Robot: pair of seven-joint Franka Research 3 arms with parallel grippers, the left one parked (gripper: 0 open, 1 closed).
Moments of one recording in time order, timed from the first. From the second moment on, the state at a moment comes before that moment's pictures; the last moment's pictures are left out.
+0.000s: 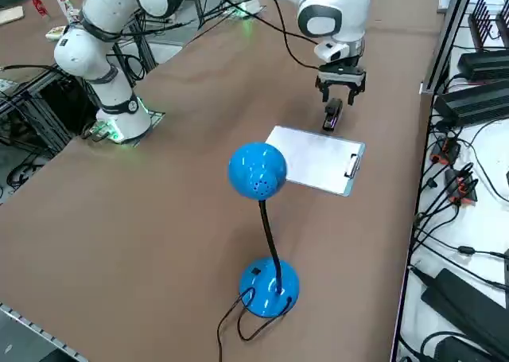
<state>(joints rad) 0.32 0.89 0.00 -1.16 0.03 2.04 1.77</state>
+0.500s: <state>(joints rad) 0.33 0.92 0.00 -1.16 0.03 2.04 1.77</state>
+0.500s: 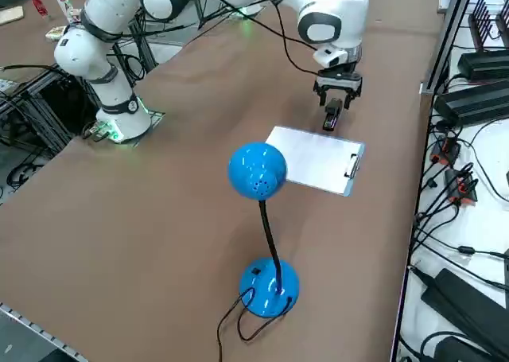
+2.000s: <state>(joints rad) 0.35 0.85 0.00 -1.12 -0.06 1.89 1.59</state>
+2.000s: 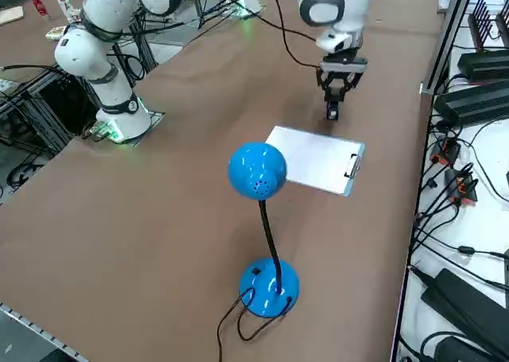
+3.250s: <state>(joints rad) 0.17 0.53 -0.02 -1.54 -0.06 1.95 0.29</state>
